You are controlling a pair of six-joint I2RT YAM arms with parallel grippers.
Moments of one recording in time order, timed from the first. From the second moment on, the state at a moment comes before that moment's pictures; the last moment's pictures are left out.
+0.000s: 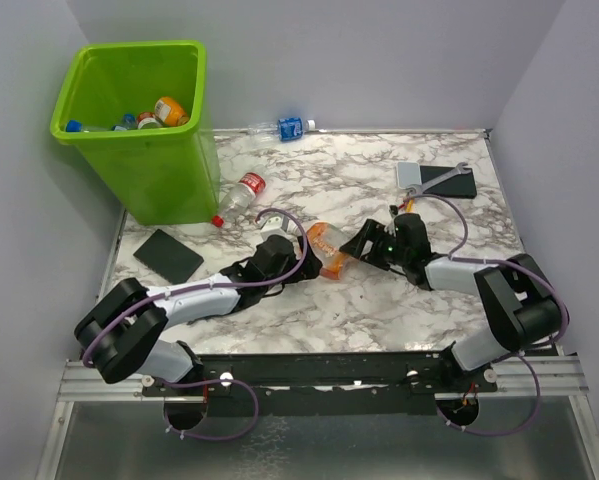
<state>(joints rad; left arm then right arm) -0.83 1.38 0.61 0.20 -0.20 -0.83 0.39 1.56 0.57 0.38 -0.29 0.72</state>
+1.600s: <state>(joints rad) -0.83 1.11 0.41 0.18 -0.25 -0.88 0.46 1.46 0.57 0.25 -0.26 0.57</state>
